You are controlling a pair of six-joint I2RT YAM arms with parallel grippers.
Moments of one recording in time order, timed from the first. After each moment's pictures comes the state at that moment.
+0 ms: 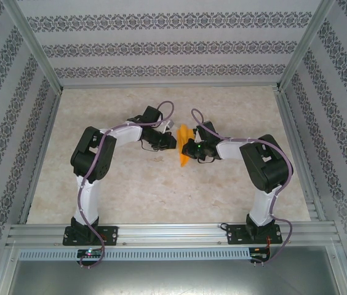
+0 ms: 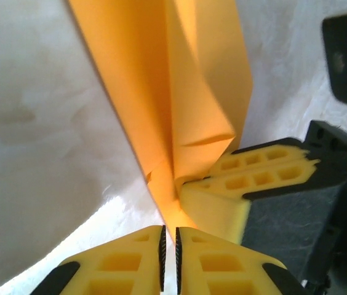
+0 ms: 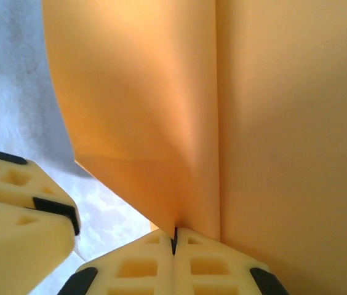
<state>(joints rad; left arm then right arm) -0.44 2.10 1.40 -0.40 0.68 -0.42 0.44 1.87 0.93 0.02 -0.44 0.78</state>
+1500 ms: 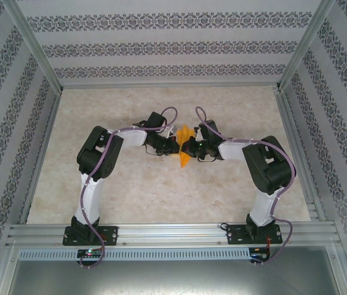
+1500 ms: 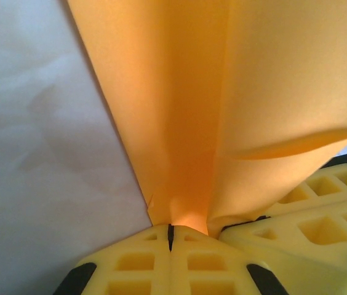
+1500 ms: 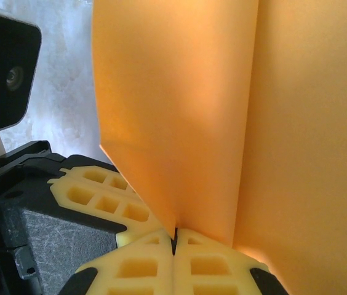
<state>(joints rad) -0.47 2.17 1.38 -0.30 0.72 -0.50 0.43 1.84 0.91 0.08 -0.51 0.86</state>
